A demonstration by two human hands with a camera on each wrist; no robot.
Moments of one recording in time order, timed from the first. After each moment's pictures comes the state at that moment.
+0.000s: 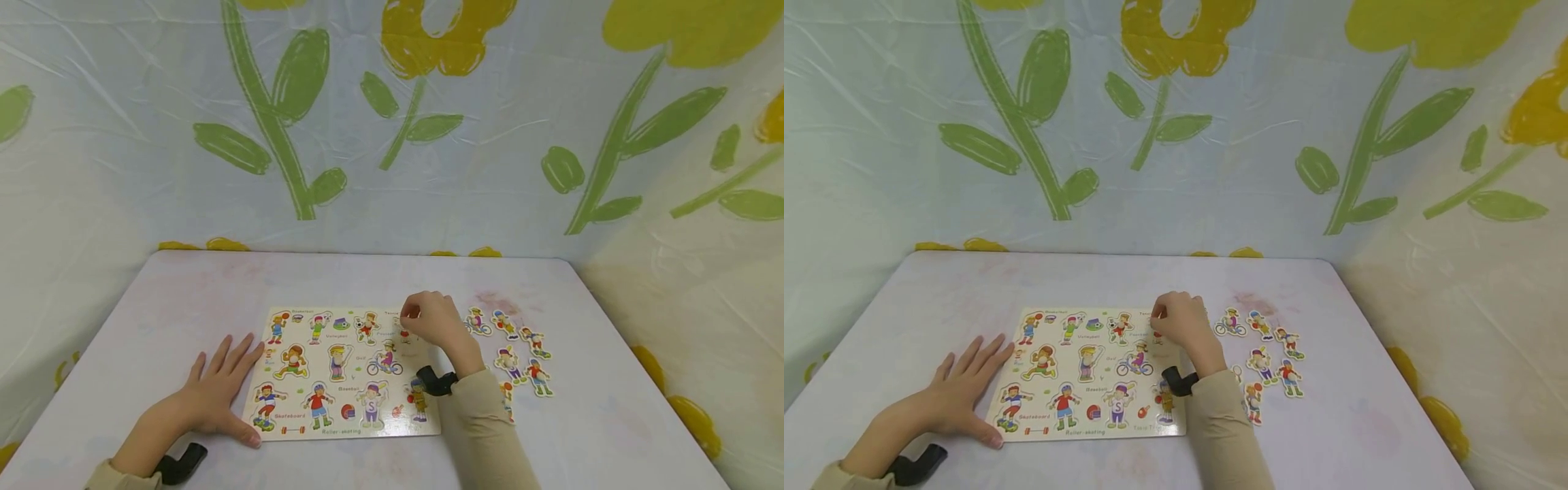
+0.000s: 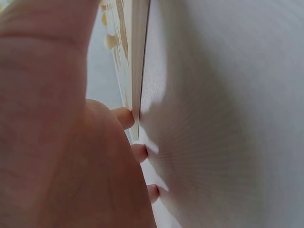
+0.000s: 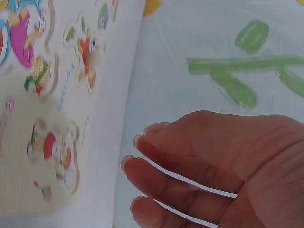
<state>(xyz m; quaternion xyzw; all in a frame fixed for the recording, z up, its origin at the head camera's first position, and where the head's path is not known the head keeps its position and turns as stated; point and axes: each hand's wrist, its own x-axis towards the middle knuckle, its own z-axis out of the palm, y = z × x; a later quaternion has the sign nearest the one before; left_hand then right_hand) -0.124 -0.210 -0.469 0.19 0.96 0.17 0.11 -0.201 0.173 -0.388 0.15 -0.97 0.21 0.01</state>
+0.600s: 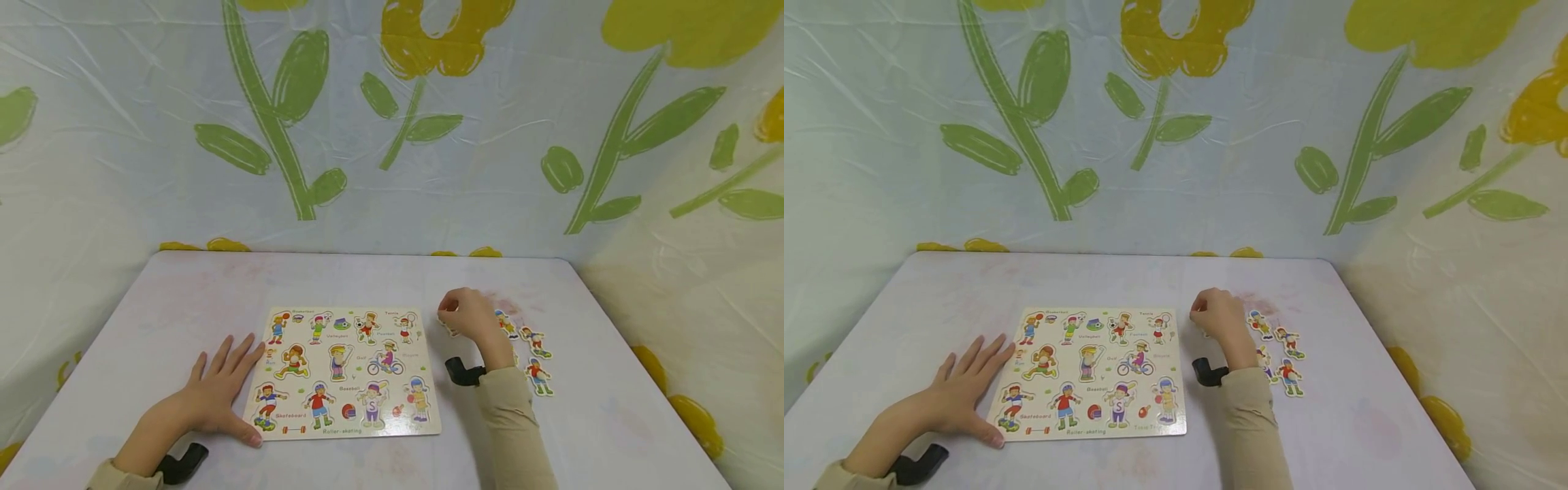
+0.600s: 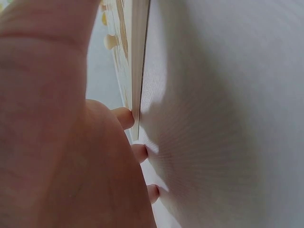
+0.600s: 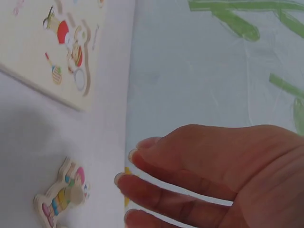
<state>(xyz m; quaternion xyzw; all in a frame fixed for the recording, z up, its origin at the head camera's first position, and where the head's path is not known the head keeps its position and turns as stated) -0.125 -0.214 -0.478 0.19 0.96 0.18 0.08 -0.208 0.232 -0.395 0.03 -0.96 0.26 -0.02</state>
